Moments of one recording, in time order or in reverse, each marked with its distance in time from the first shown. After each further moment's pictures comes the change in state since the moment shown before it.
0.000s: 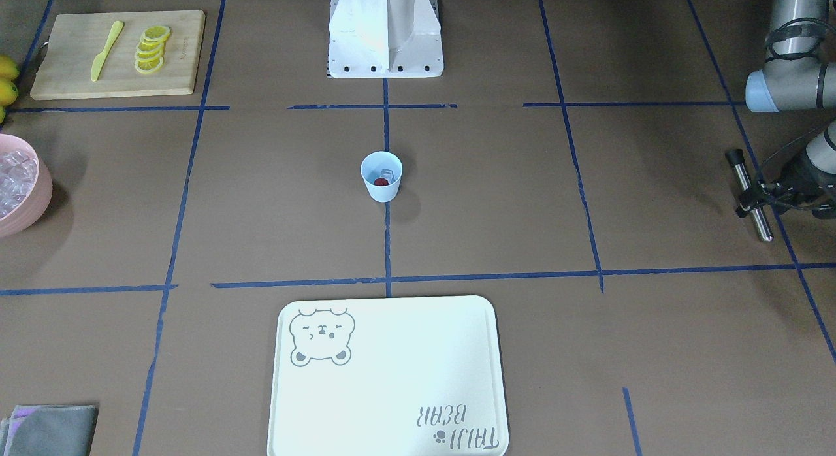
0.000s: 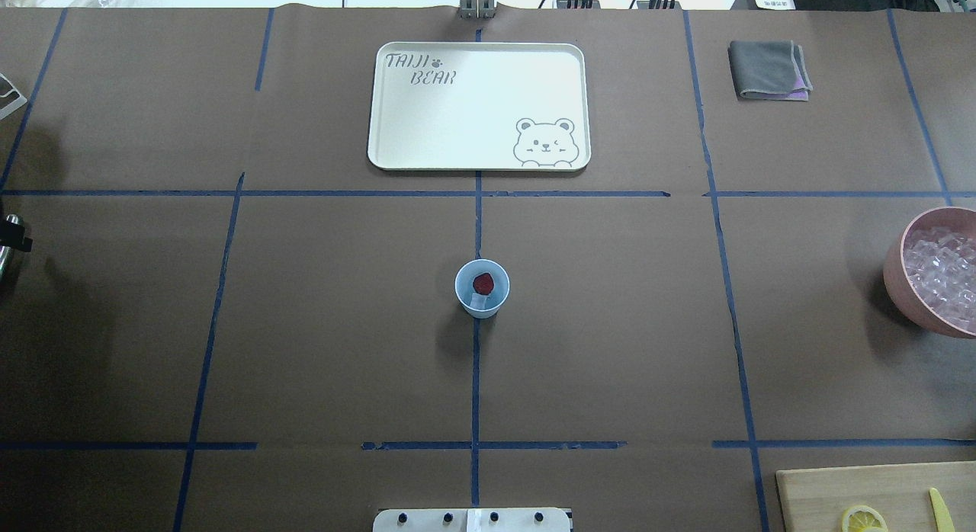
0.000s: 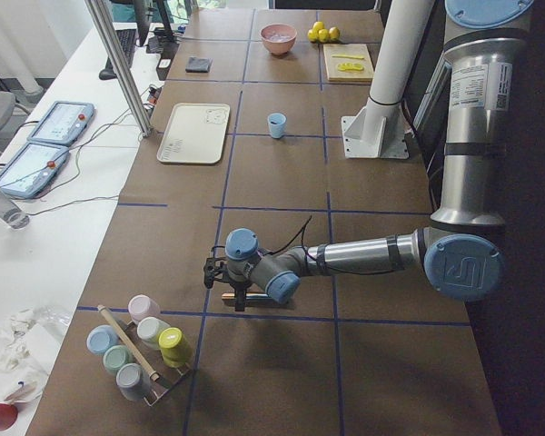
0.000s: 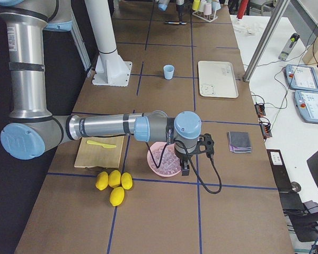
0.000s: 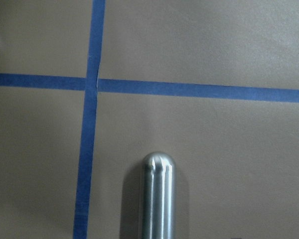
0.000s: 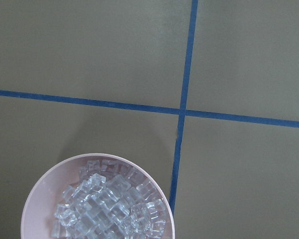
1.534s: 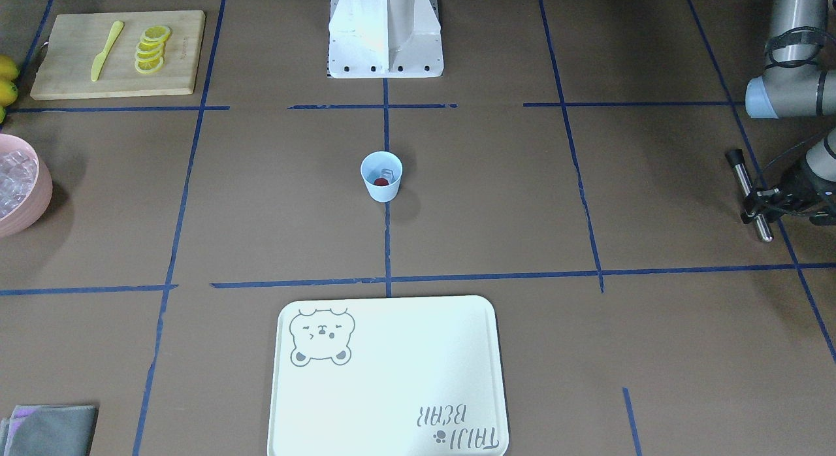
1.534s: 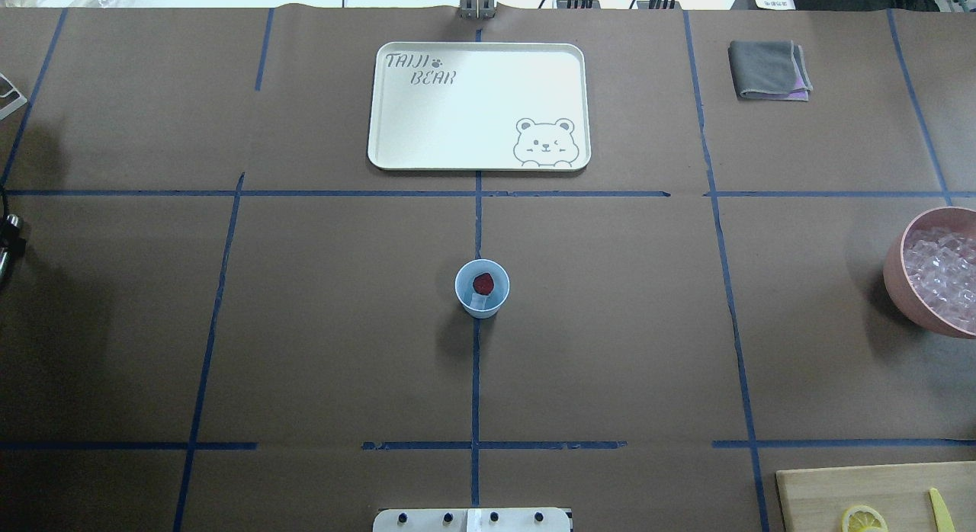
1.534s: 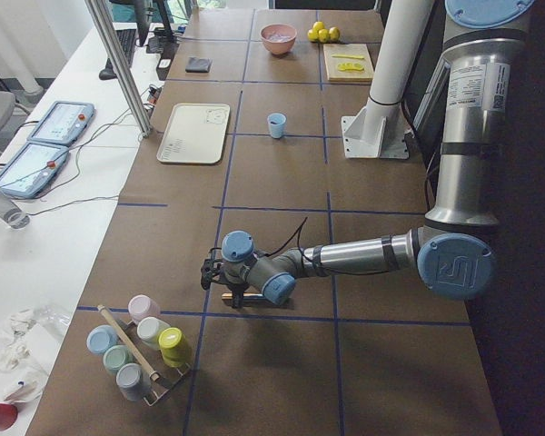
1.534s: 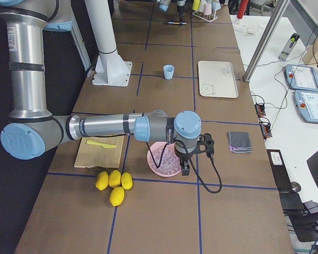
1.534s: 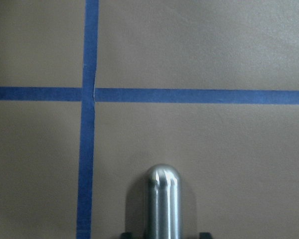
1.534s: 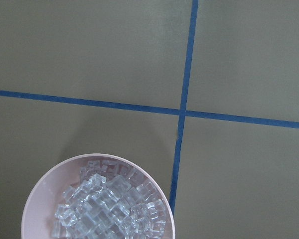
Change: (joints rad) left arm -0.001 -0.022 0.035 -0.001 -0.002 0.033; right arm 0.000 0.000 0.003 0.000 -0.001 0.000
